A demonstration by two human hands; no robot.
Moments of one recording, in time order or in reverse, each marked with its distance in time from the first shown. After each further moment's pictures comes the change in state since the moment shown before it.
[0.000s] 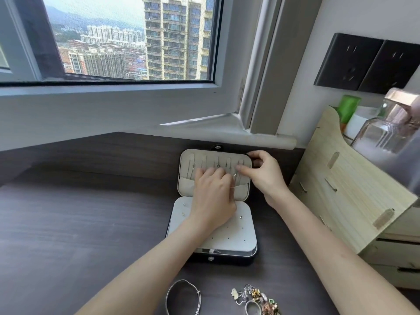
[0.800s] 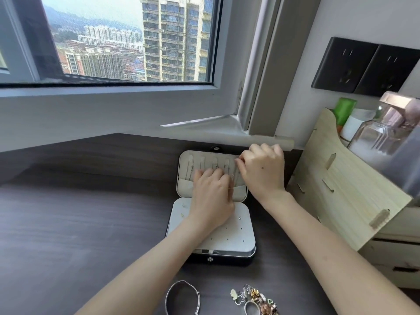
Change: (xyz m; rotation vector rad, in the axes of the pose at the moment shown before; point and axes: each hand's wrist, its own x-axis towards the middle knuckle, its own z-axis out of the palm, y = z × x) left_hand 0.000 0.000 0.001 -0.006 -0.007 -0.019; right_hand 0.001 -0.009 0.003 -1.171 0.301 -0.690
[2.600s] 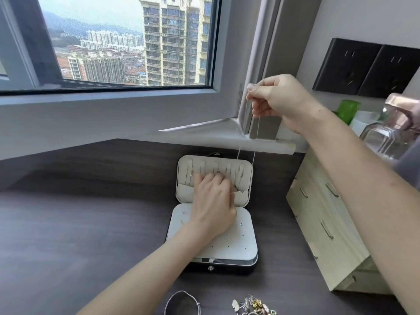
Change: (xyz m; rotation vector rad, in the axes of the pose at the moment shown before) left_hand 0.001 0.001 -0.001 -0.004 0.002 0.005; right_hand 0.114 0.031 -0.077 1.212 -0.331 0.406
